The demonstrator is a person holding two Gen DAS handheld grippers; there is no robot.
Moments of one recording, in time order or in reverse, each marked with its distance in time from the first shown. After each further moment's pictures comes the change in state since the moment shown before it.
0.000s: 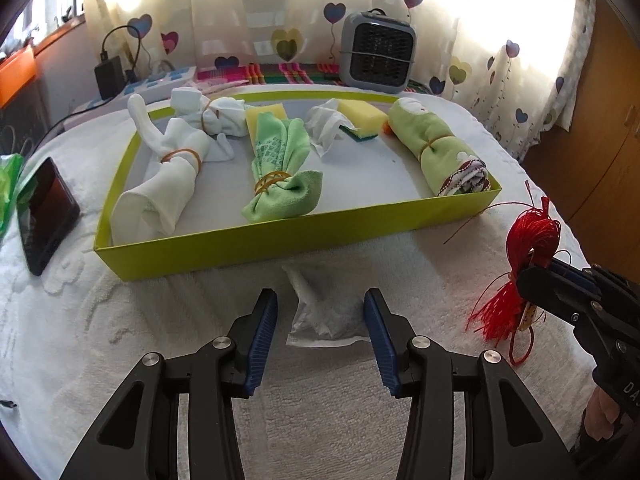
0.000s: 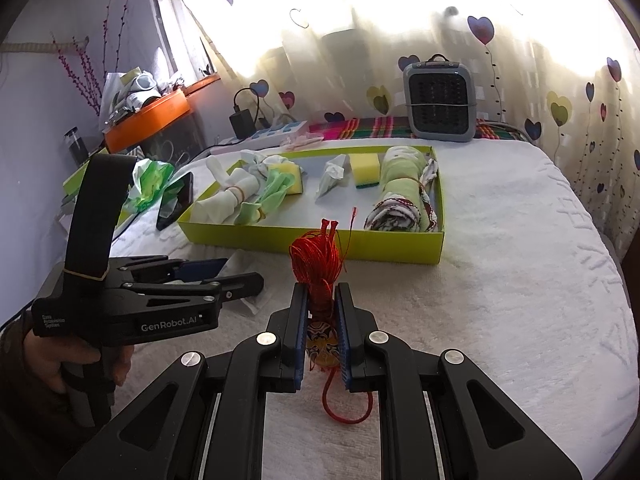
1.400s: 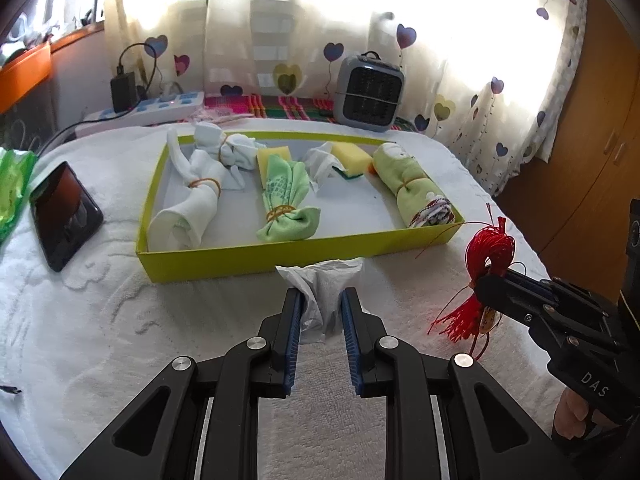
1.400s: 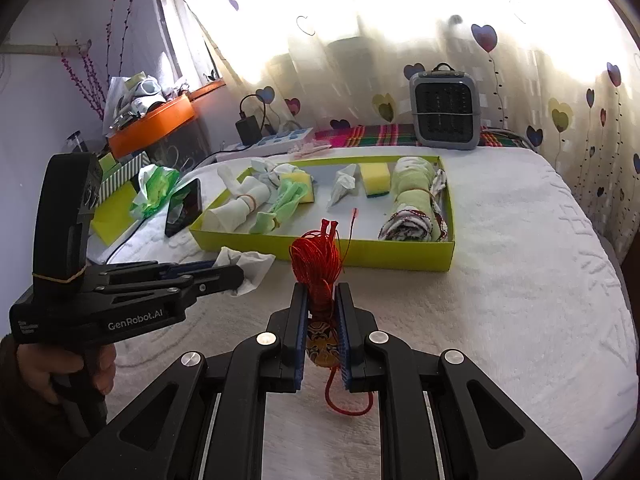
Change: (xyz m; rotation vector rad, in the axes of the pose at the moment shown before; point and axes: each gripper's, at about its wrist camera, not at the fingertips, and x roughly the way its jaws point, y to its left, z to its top) left arm -0.047 0.011 -0.003 -0.047 -0.105 -0.072; right arm -0.008 0.012 0.004 -0.007 -0.028 0.001
